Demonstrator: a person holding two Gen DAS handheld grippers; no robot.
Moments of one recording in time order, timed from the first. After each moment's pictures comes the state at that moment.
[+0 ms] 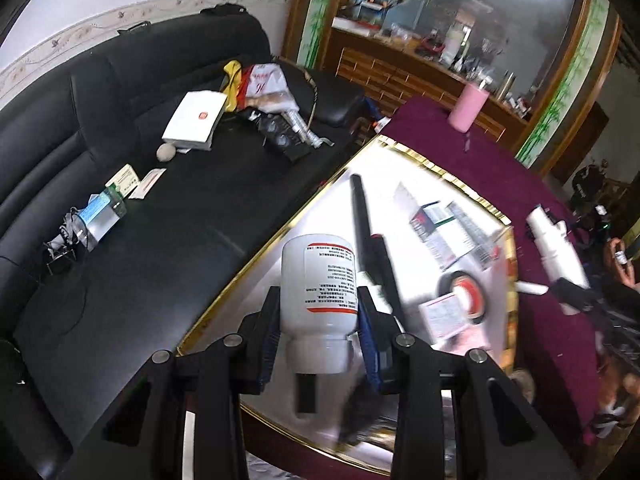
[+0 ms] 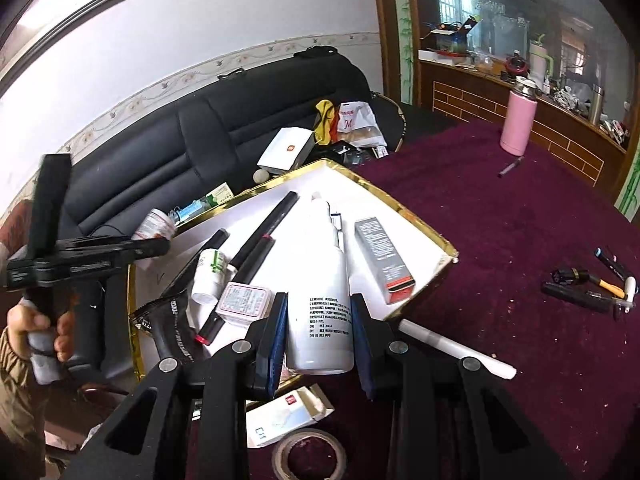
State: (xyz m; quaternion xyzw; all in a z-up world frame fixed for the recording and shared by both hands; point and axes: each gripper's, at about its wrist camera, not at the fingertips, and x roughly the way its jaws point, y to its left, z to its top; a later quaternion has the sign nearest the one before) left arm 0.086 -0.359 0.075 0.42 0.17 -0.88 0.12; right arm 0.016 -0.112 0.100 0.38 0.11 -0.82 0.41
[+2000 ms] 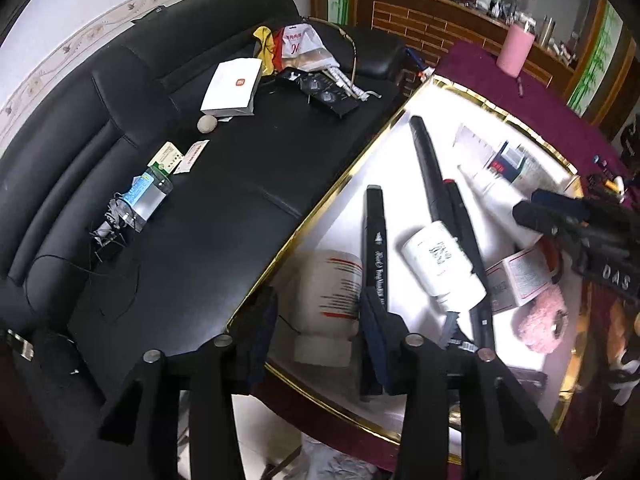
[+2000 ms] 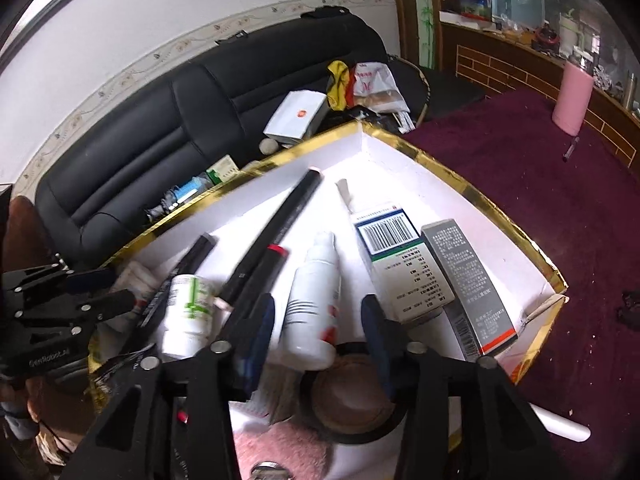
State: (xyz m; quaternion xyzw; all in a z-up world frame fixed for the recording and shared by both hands) left arm 0.085 -0.363 0.056 0.51 0.11 -0.84 0.18; right arm -0.020 -0.201 0.048 0.44 0.12 -0.79 0.42
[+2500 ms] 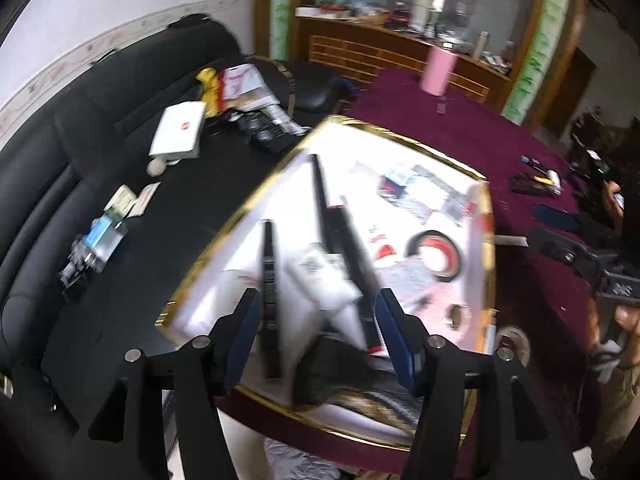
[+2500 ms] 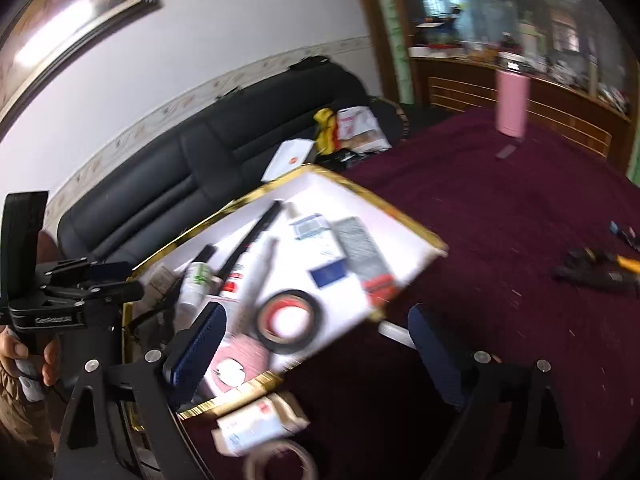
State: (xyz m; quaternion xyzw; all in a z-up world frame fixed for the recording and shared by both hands) left arm 0.091 -0.295 0.095 0.45 0.09 -0.88 0.09; right arm -0.012 -0.069 0.080 0.38 0.04 -0.83 0.41
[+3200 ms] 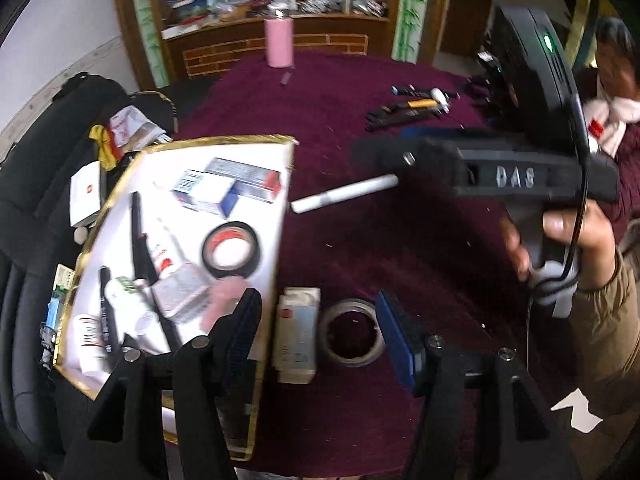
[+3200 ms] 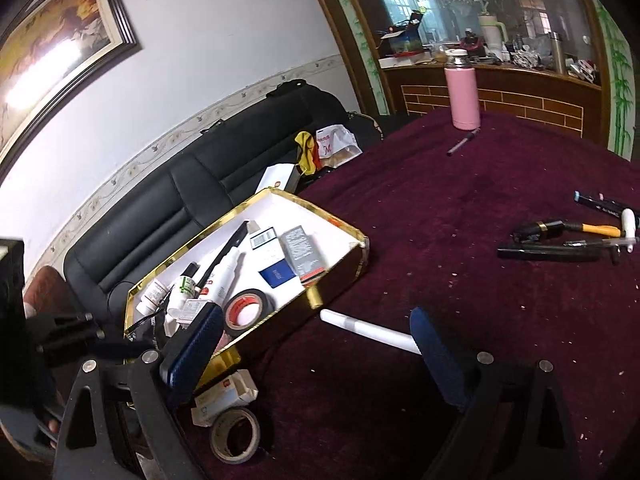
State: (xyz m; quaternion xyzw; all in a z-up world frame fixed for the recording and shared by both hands) left arm 0.062 -0.126 0.098 0.48 -0.03 -0.87 -0.06; right arm -0.030 -0.001 0.084 0.37 -0.02 -0.83 0.41
